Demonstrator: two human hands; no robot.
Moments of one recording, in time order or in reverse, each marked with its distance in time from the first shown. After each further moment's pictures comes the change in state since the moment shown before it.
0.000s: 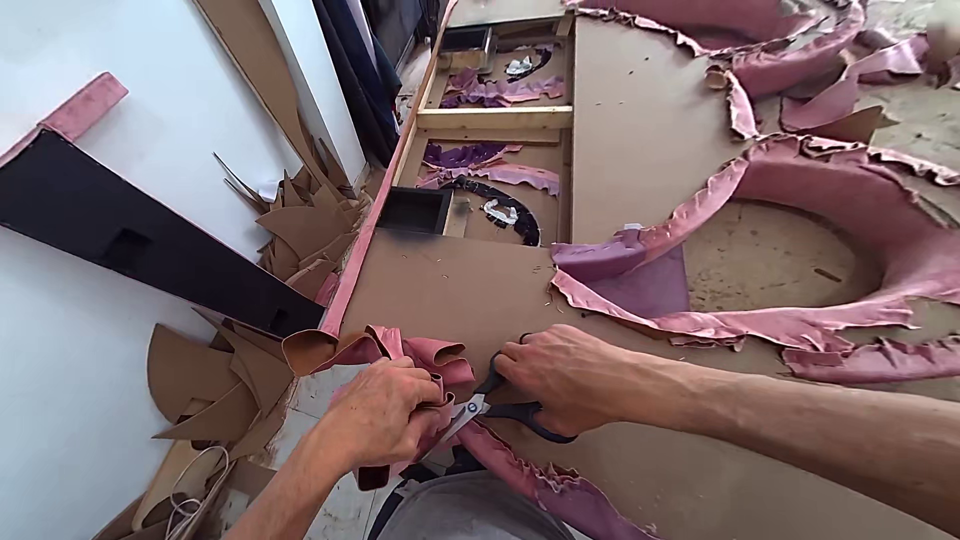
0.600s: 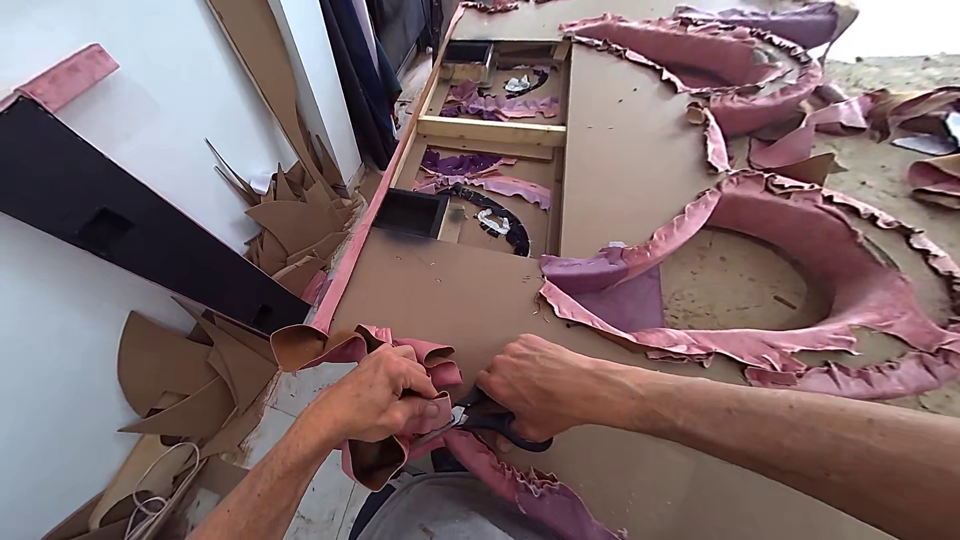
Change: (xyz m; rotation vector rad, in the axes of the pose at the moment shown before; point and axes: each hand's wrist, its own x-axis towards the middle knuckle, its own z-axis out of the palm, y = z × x) left_hand 0.013 -0.019 0.004 -0.308 0.074 0.103; right_hand 0.019 -0.002 0.013 -0.119 0.071 -0.160
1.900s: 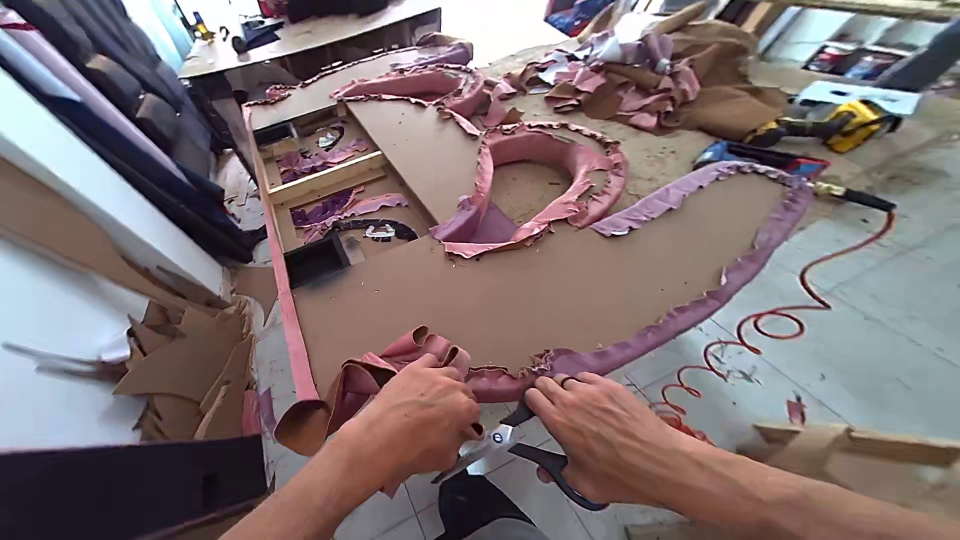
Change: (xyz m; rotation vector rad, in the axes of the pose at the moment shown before) left_hand 0.009 0.028 -0.030 0.566 -0.631 0.684; right_hand -0.019 -0.215 0.058 0.244 0.260 0.990
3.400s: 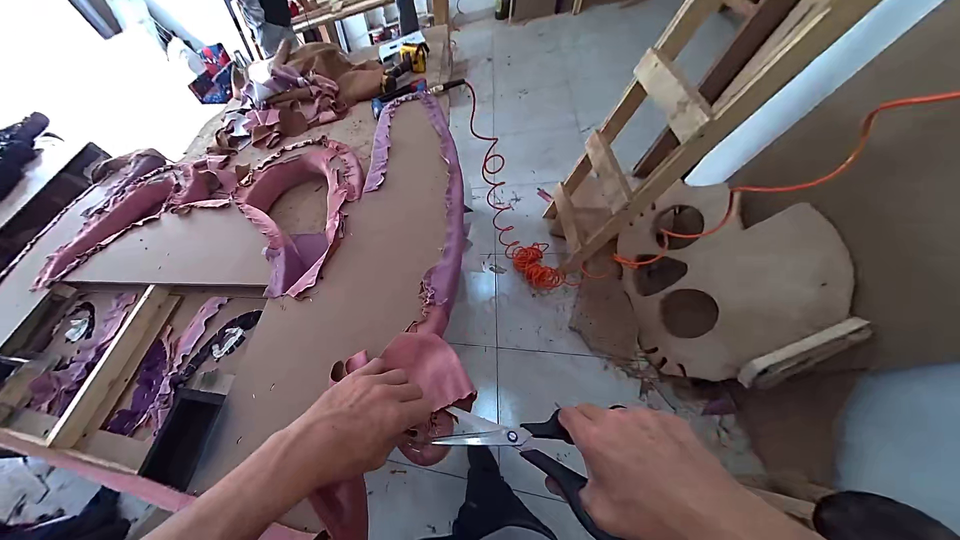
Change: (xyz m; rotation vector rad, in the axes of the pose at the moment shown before) left_hand 0.033 -0.083 -0.014 0.268 -0.198 0.977; right_hand -0.038 -0.238 0.022 0.449 0.106 1.214
